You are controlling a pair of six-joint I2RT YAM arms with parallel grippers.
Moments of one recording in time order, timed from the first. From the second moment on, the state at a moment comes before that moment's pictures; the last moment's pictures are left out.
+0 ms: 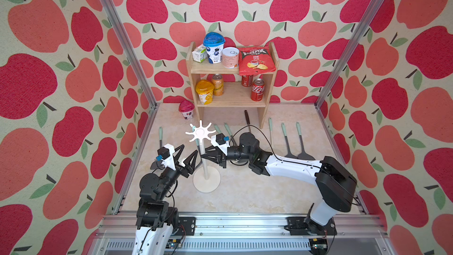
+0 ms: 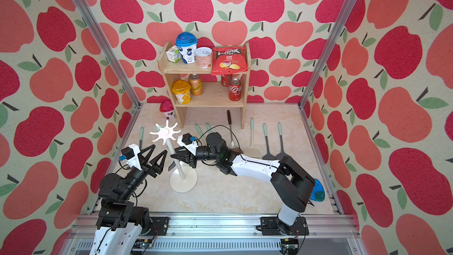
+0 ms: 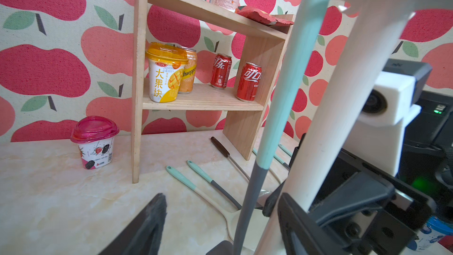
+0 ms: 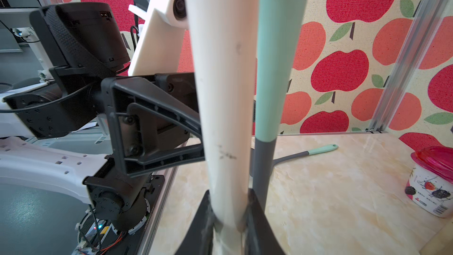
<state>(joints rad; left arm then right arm) -0.10 0.22 0.36 -0.03 0.43 -0.27 1.05 1.68 1.06 0.61 -0.62 0.00</state>
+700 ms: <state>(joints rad) -0.14 0.31 0.36 0.07 0.45 -0.26 1.04 1.69 1.06 0.61 -0.65 0.02</state>
